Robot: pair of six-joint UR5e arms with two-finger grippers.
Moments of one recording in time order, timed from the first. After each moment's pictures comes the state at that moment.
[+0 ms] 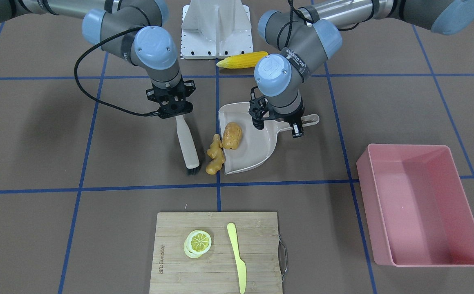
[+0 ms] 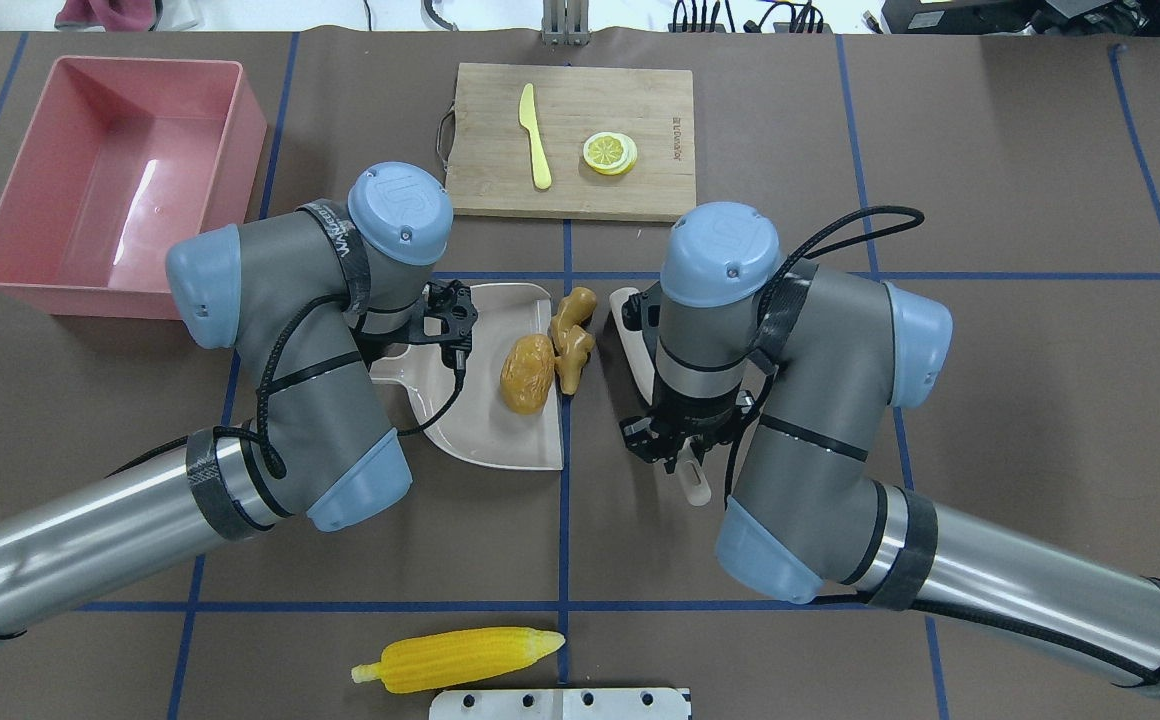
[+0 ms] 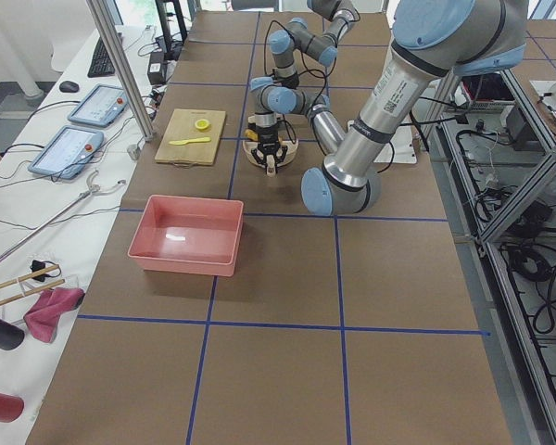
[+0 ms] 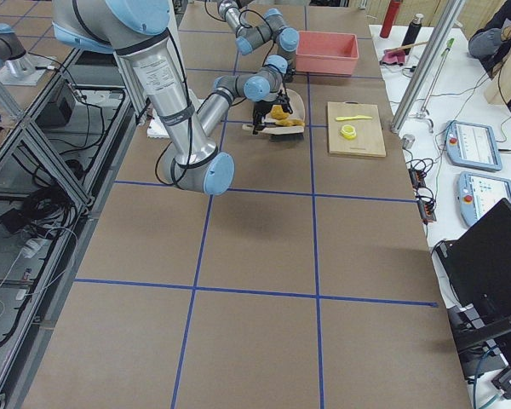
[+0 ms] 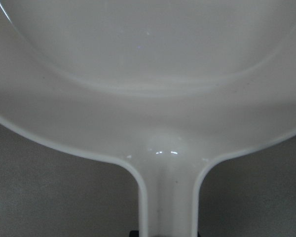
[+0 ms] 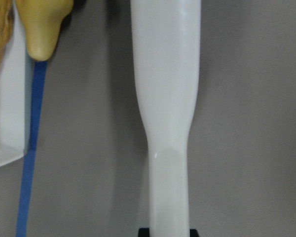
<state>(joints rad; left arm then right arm) -0.59 -2.30 -1.60 -1.08 -1.86 0.52 0.51 -0.93 1.73 -1.81 2.13 0.89</state>
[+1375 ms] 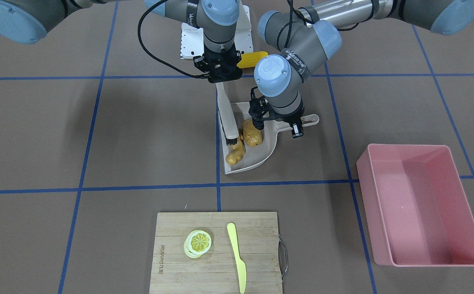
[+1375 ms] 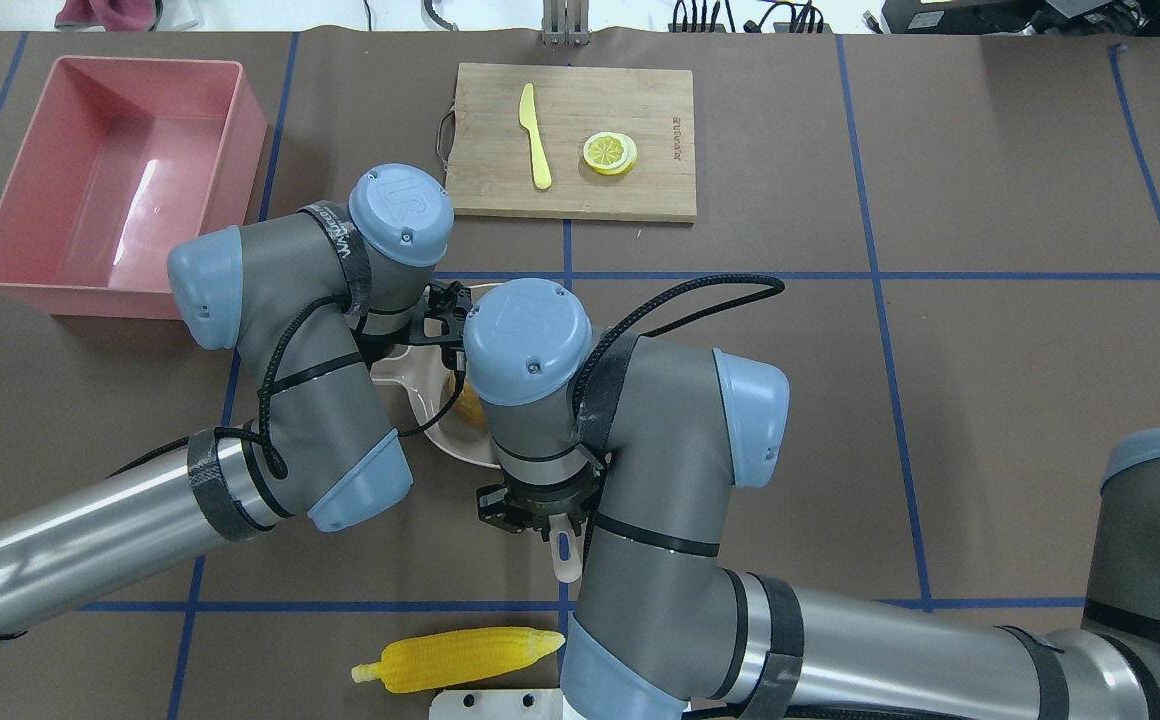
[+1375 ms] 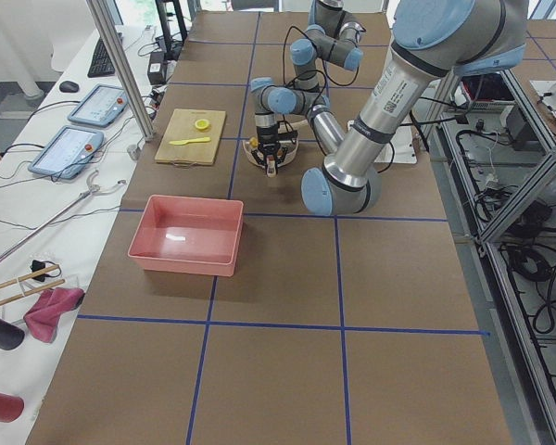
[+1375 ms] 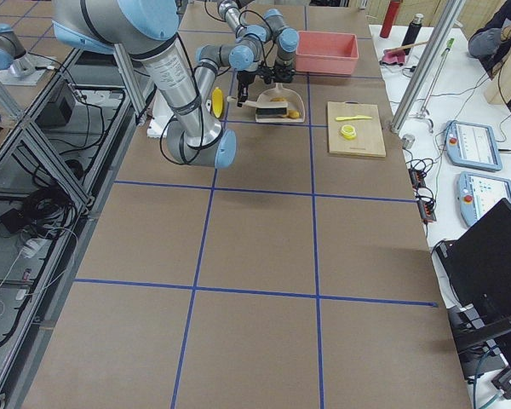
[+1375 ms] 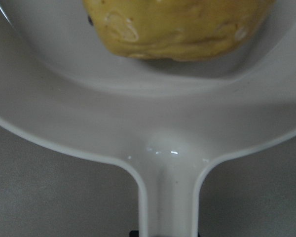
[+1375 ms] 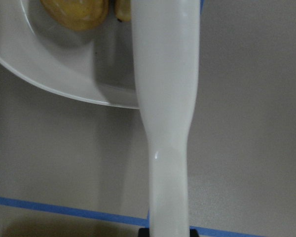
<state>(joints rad) -0.59 -2.30 -1.60 -1.09 -1.86 0.52 0.36 -0.72 1.70 -1.93 2.03 1.10</state>
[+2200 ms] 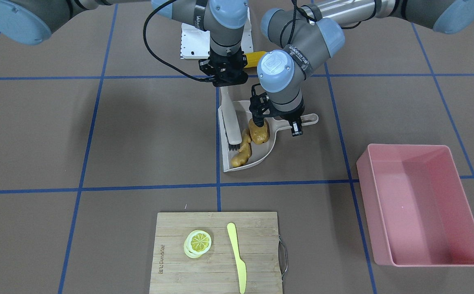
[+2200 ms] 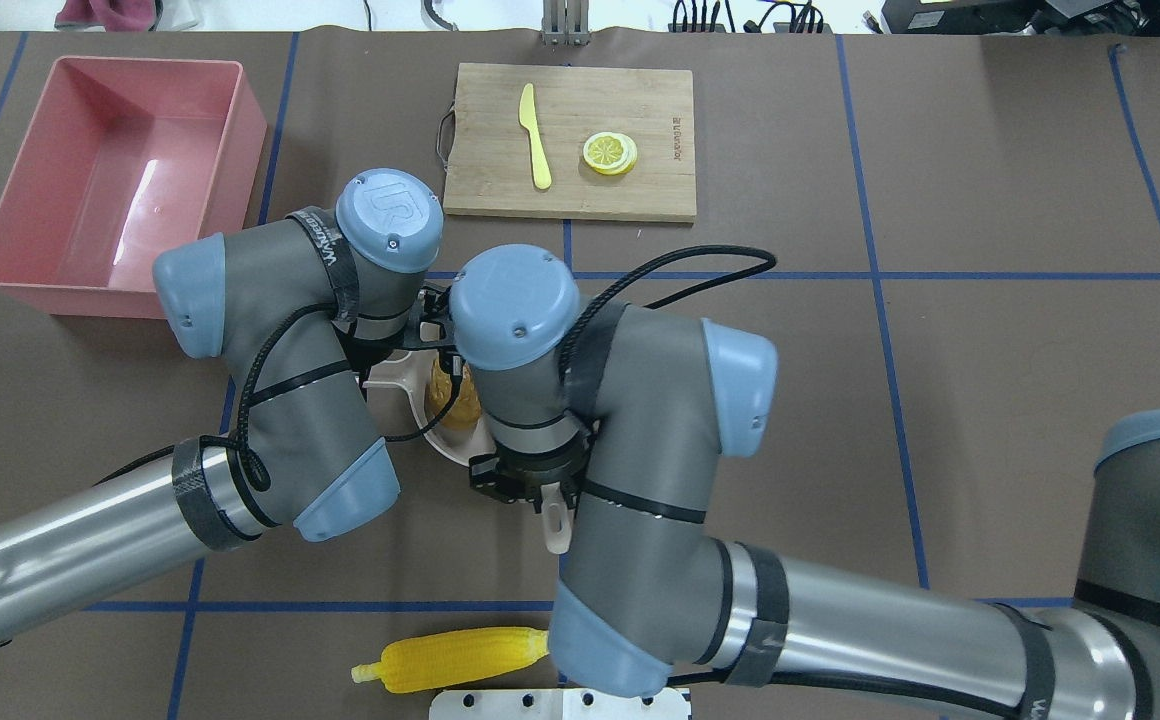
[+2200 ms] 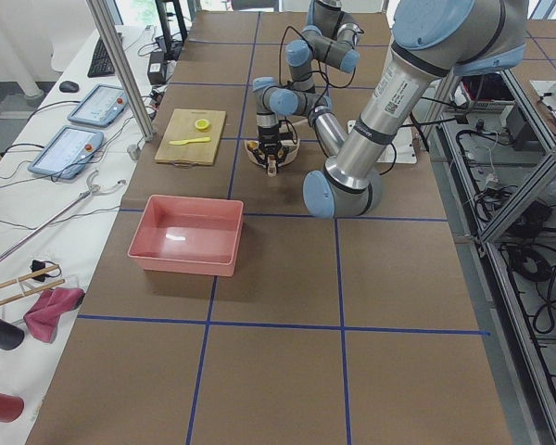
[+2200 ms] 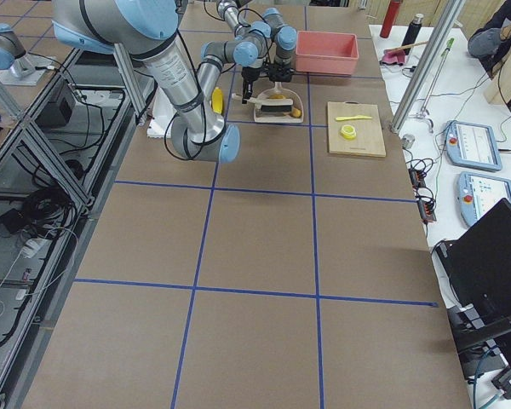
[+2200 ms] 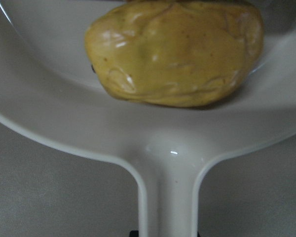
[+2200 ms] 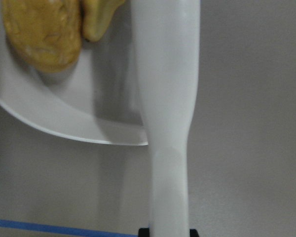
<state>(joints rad) -0.59 -2.27 -1.63 -1.12 -1.86 0.52 0.41 -0.72 1.70 -1.93 2.04 1.10</state>
